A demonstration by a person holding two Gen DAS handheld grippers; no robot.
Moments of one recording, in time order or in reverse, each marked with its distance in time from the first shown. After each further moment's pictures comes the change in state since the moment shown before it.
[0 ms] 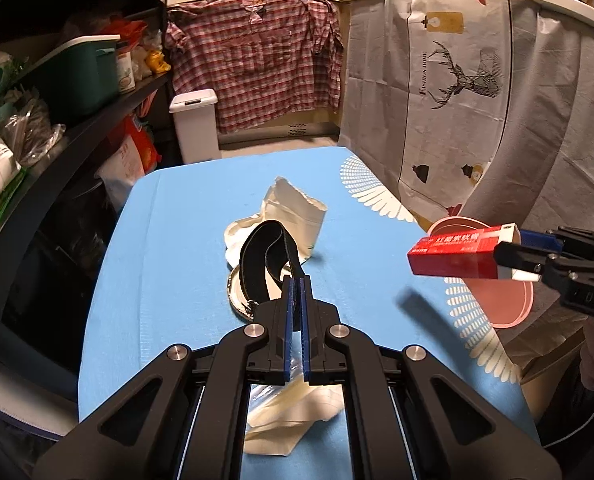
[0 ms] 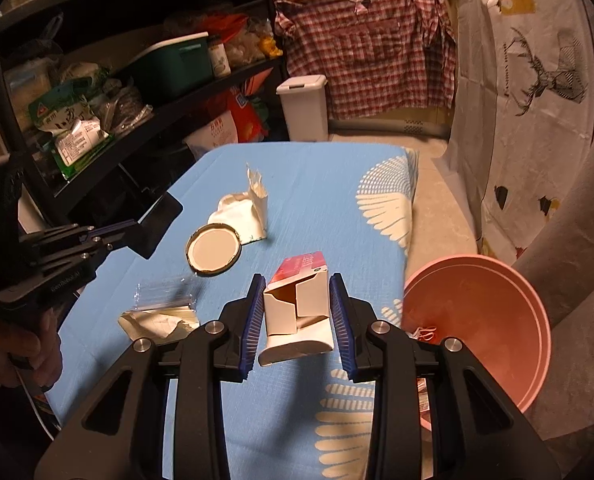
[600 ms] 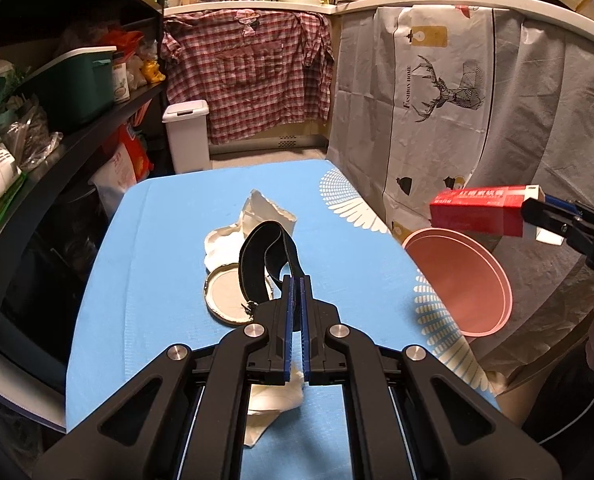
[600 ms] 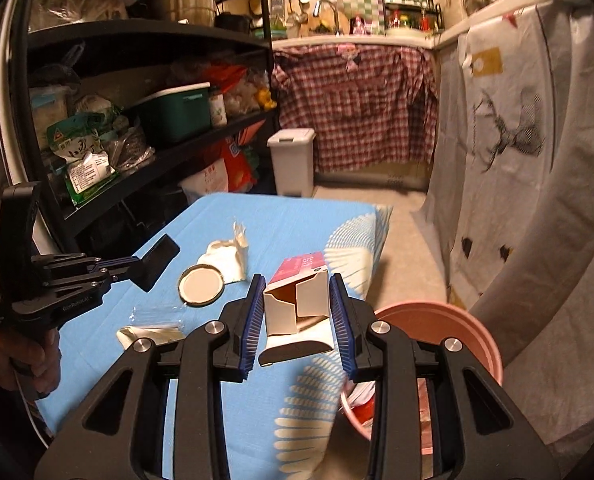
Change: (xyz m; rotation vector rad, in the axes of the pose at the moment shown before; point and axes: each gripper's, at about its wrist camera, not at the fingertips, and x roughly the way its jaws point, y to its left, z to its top) left arm -0.021 -0.025 -0.002 -0.014 -0.046 -0.029; right arm -0.067 -0.016 0.002 -0.061 -0.195 -0.062
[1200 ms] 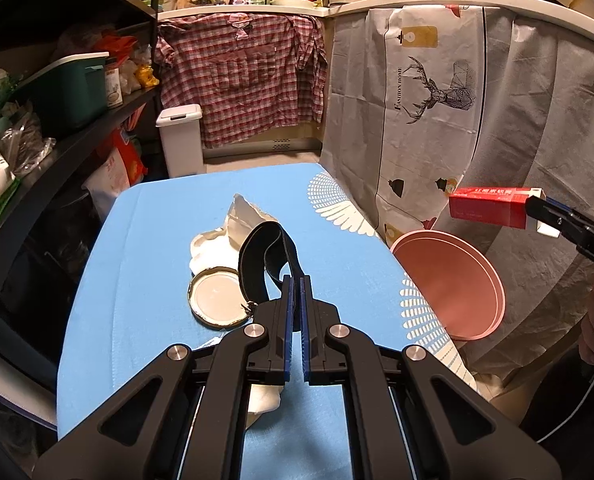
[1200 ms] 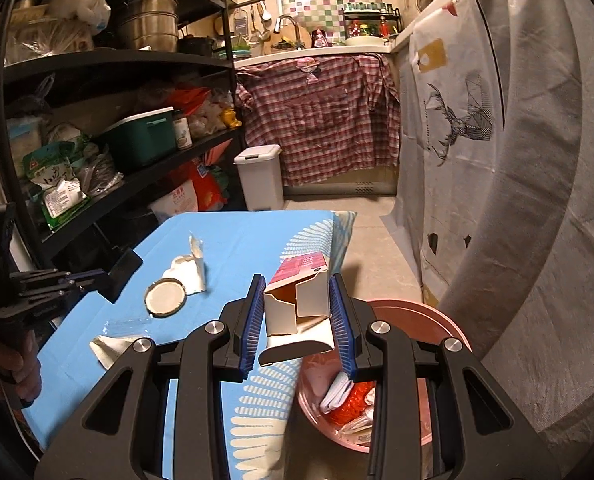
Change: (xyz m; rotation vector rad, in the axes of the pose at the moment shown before) left arm 0.000 -0.015 0.000 0.004 -0.008 -0.009; right arm -0.012 -0.048 -0.018 0.094 -0.053 -0.072
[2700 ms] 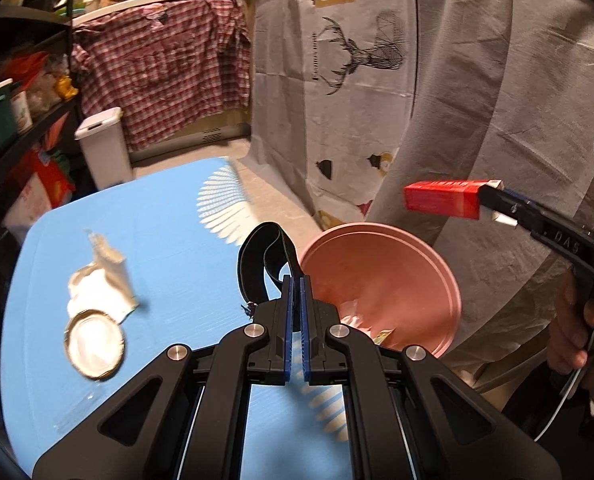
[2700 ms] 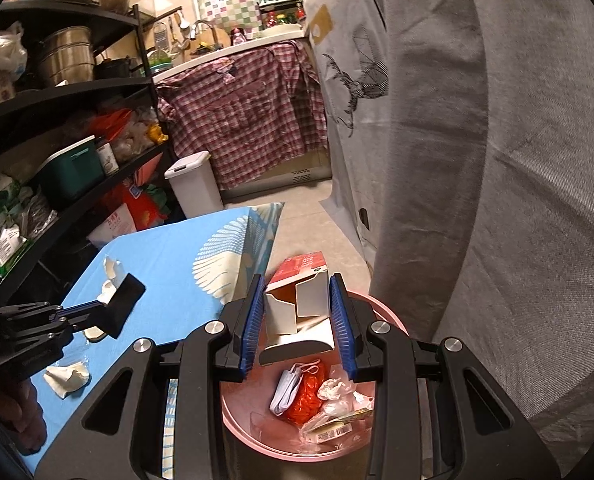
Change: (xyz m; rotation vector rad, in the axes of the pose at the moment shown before) left arm 0.076 -0.119 0.027 0.127 0.074 -0.165; right arm 0.014 -0.095 -0.016 0.202 0.013 -0.159
